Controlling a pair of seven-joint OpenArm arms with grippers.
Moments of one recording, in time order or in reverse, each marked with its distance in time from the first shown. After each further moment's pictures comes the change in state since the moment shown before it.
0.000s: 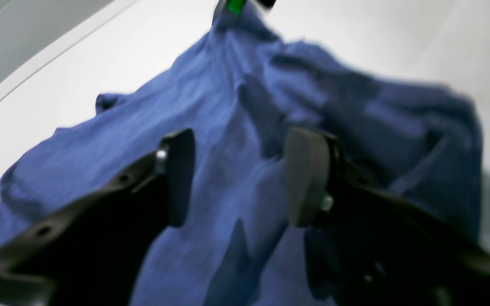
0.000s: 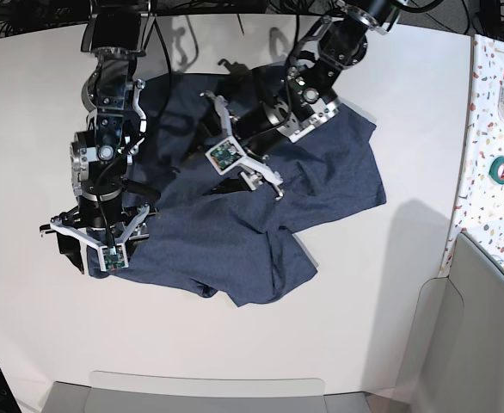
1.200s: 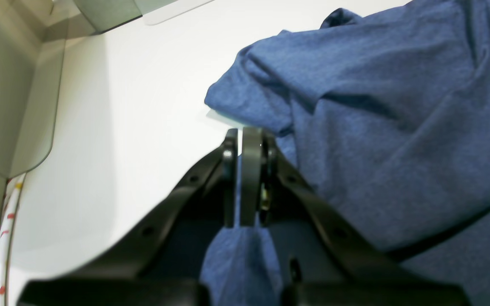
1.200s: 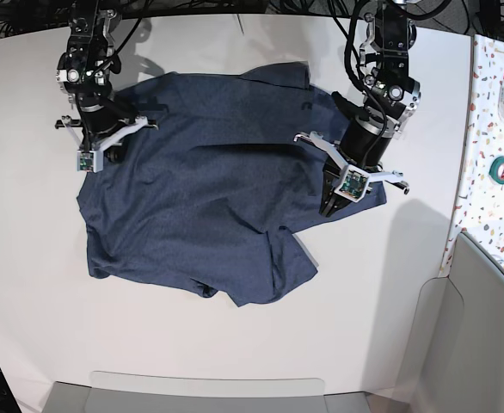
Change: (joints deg) left arm 9.0 3.0 -31.9 6.8 -0.3 -0.1 0.0; right arm -21.0 3.6 8.8 -3.1 34.5 -0.6 -0.1
